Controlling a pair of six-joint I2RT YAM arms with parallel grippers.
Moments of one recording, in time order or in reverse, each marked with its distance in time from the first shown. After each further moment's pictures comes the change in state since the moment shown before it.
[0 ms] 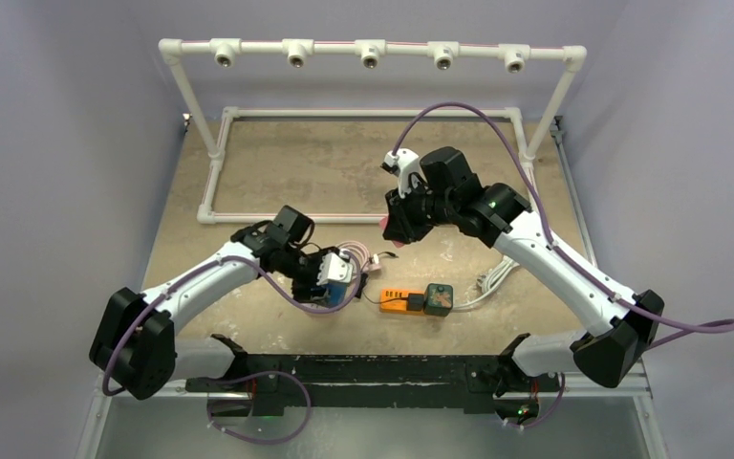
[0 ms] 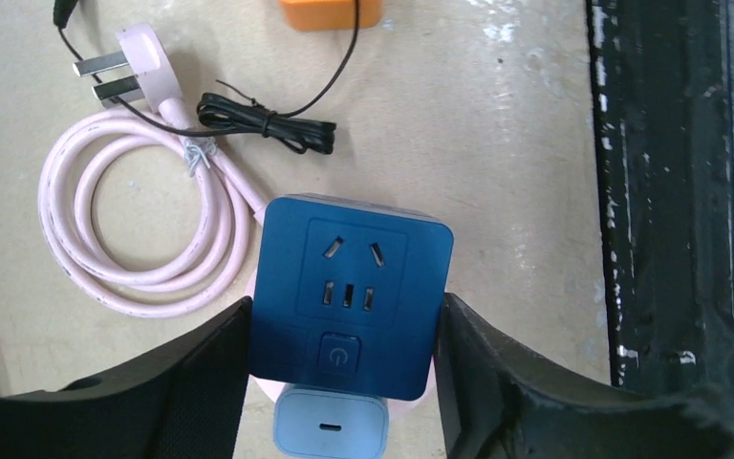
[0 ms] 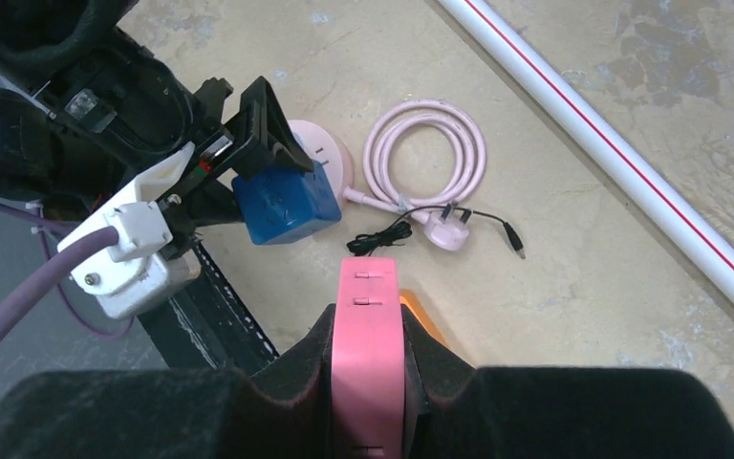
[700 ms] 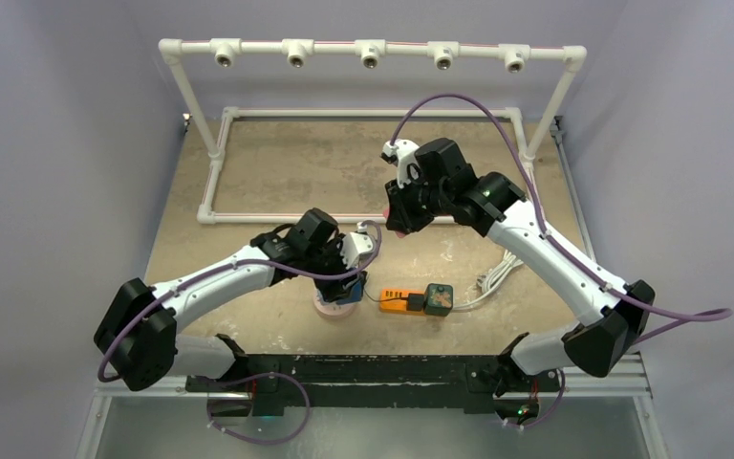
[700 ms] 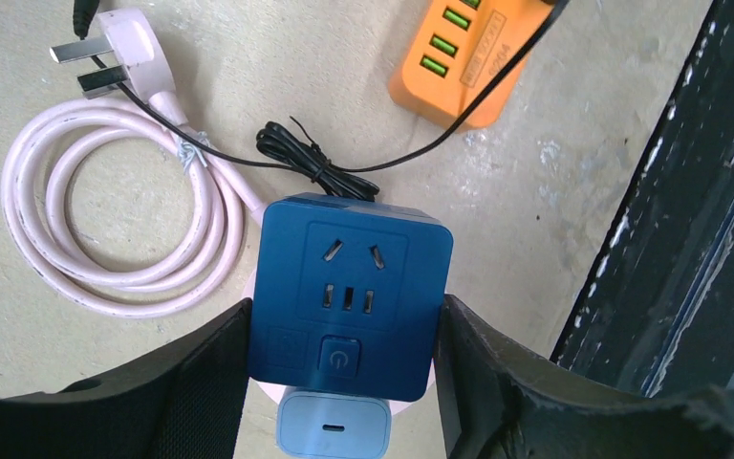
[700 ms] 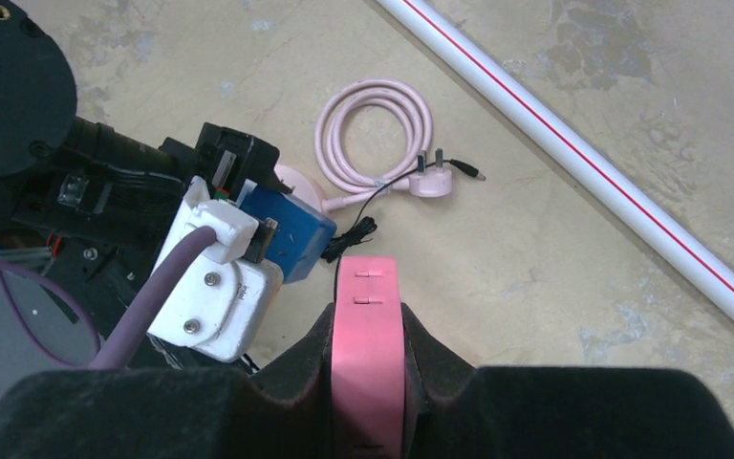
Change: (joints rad) left arm -0.189 0.025 0.024 0.216 -0.294 -0.697; right arm -0.011 0.062 0.087 -0.059 0.100 0.018
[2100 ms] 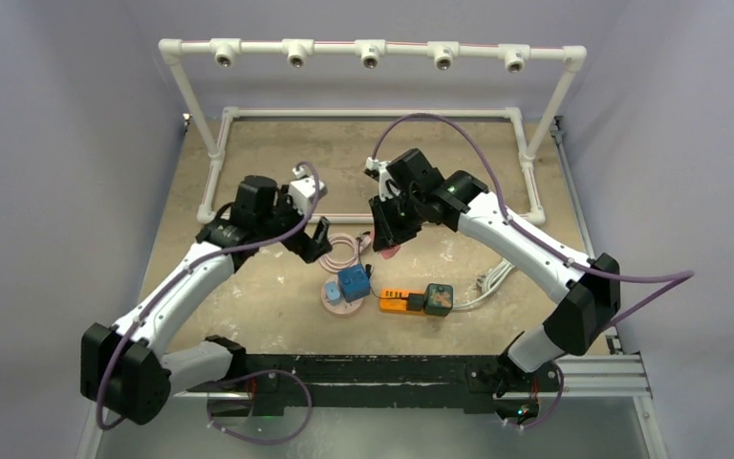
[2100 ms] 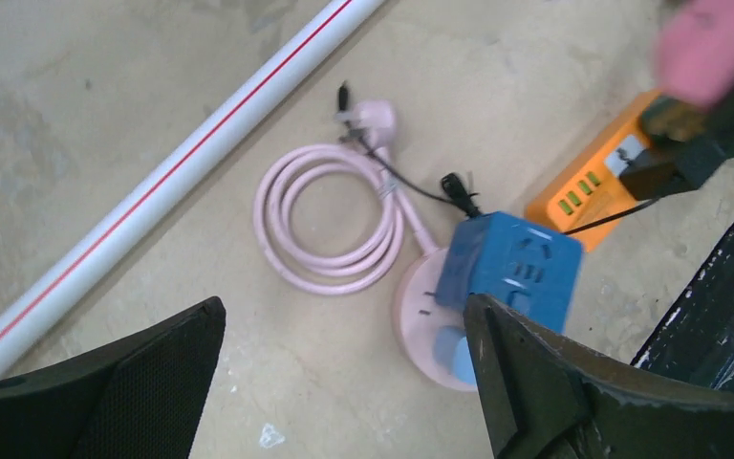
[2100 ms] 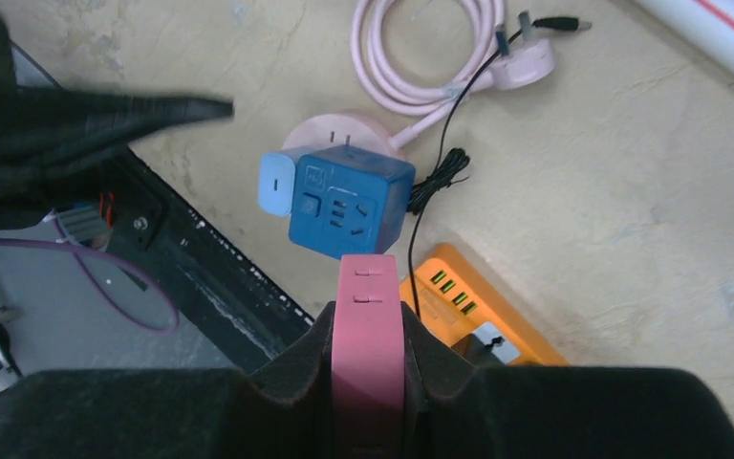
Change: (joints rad) left arm 0.263 -0.196 0.059 0.063 0.012 -0.182; right arm 0.041 0.140 0.004 -0.054 -0.055 0.167
